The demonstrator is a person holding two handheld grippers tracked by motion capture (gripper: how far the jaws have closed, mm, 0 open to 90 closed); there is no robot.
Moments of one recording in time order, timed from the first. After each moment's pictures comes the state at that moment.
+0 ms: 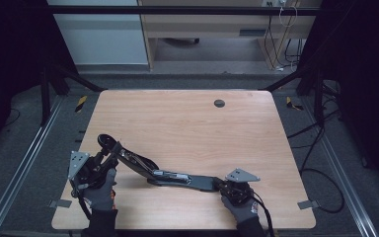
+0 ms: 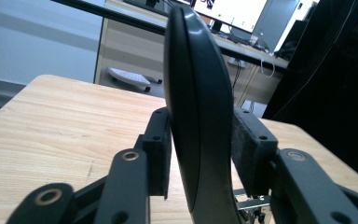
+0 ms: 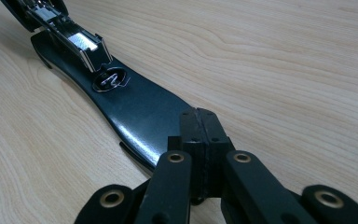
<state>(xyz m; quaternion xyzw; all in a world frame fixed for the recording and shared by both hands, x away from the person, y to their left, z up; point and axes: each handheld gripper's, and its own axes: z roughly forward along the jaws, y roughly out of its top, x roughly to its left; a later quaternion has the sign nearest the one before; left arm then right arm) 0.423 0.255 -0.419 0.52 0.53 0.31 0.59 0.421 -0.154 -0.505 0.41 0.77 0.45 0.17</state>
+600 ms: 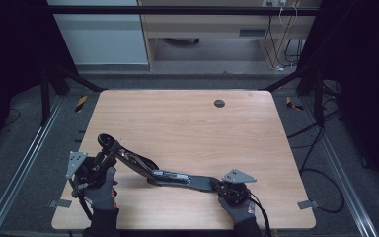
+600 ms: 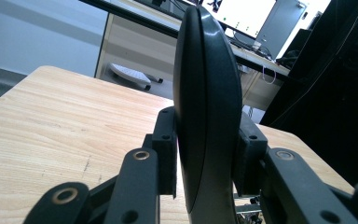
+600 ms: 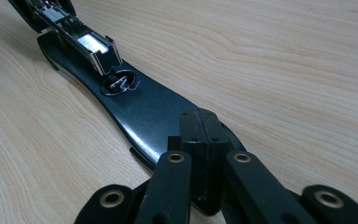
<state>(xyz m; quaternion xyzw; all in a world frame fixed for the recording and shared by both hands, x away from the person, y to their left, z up) 0.423 0.255 -0.418 0.51 0.55 0.29 0.60 0.419 -0.145 -0.506 0.41 0.77 0.45 0.17</state>
